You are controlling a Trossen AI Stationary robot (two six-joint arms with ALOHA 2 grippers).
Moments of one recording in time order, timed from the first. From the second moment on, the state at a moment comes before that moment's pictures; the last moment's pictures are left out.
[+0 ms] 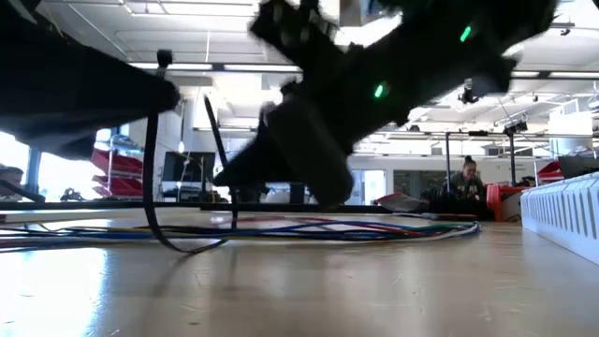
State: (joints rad) left arm -0.87 2.14 0.70 1.33 -1.01 -0.18; right arm 0.43 2.17 1.22 0.37 0.57 -0.15
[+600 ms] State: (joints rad) left arm -0.82 2.14 0.67 1.47 -0.89 -0.13; right arm 0.50 2.17 1.37 0.14 0.79 -0.38
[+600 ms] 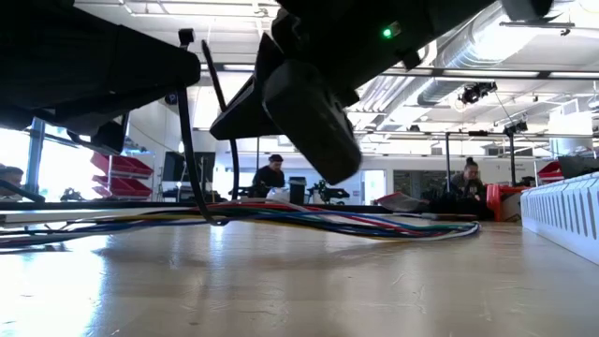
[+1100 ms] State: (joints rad) left arm -0.78 2.14 0.67 1.52 -0.84 -0.20; right arm 0.51 2.17 1.37 0.12 0.81 -0.39
